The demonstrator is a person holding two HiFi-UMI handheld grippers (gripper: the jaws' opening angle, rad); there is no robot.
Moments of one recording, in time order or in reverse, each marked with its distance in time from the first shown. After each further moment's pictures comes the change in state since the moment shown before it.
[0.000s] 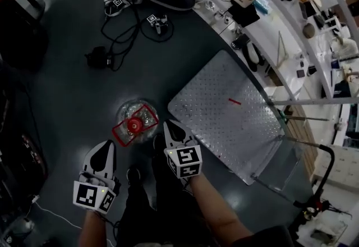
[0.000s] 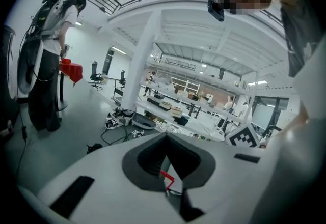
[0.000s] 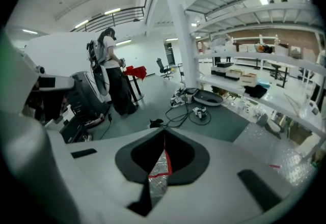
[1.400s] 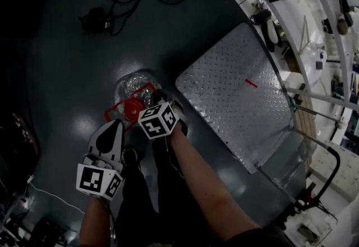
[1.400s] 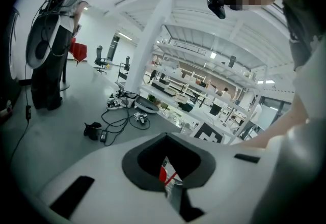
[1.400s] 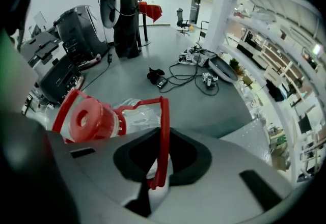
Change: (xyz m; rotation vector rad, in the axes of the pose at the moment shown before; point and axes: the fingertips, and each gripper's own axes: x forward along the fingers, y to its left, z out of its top) left arm 0.079 0.037 -0.121 -0.083 0.126 0.016; right arm 0.170 -0.006 -0.150 -0.329 0.525 -0.044
